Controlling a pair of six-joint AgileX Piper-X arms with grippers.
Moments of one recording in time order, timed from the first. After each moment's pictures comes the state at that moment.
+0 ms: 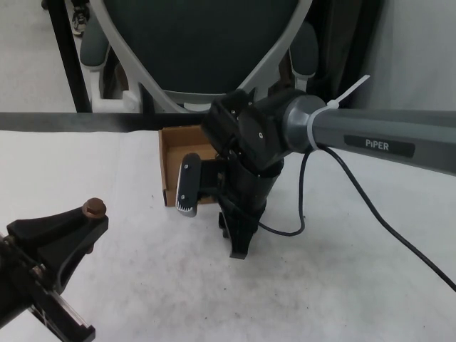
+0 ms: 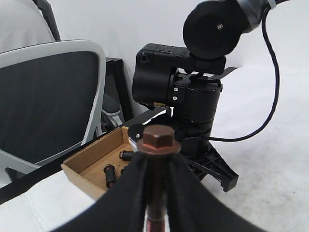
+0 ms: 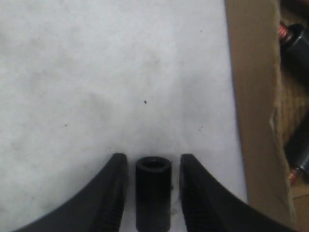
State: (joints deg) left arm -15.0 38.8 -4.1 -27.1 25.0 14.1; right arm 35.9 125.0 -94.4 47.5 1.7 -49.6
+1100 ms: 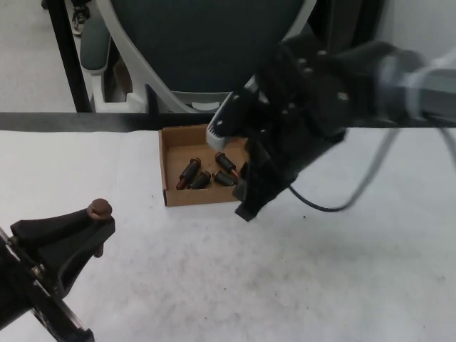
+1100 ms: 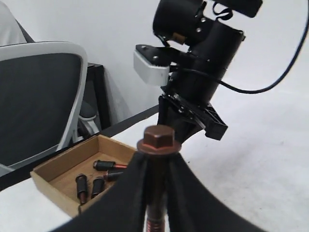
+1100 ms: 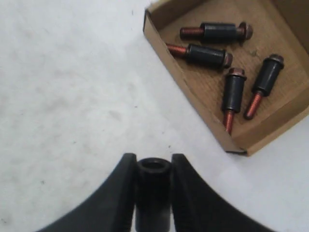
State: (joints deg) left arm -15.0 38.8 -4.1 -30.4 31.2 3.2; right arm 32.8 104.1 -79.0 38.8 -8.5 -28.9
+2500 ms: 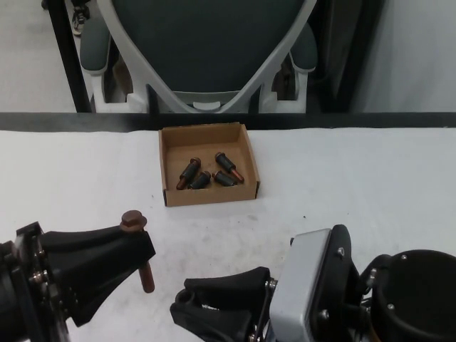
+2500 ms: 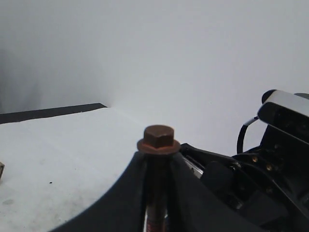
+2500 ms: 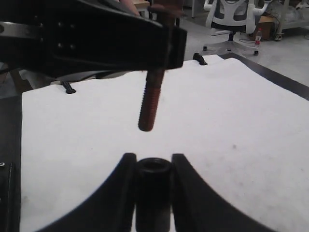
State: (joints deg) left arm -21.0 38.8 -4.1 -37.4 40.0 -24.0; right arm 61.1 70.8 -23.9 -31.0 -4.4 0.9
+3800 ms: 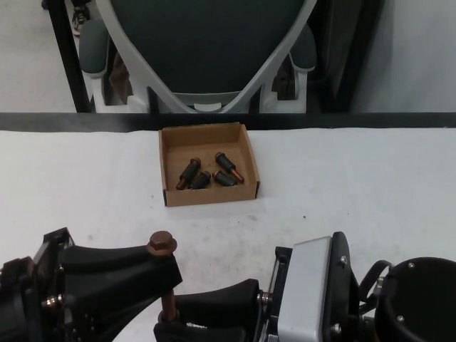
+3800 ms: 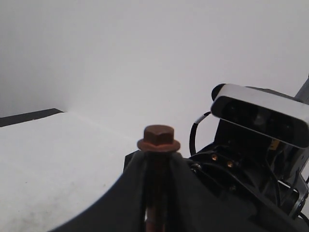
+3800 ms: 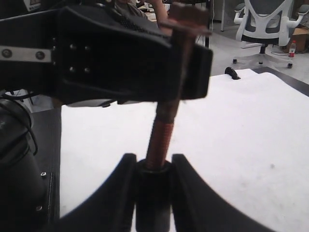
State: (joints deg) left arm -28.8 38.8 -4.1 -40.8 41.0 -23.6; right arm 62.8 70.8 -23.5 -34.8 -8.7 3.1
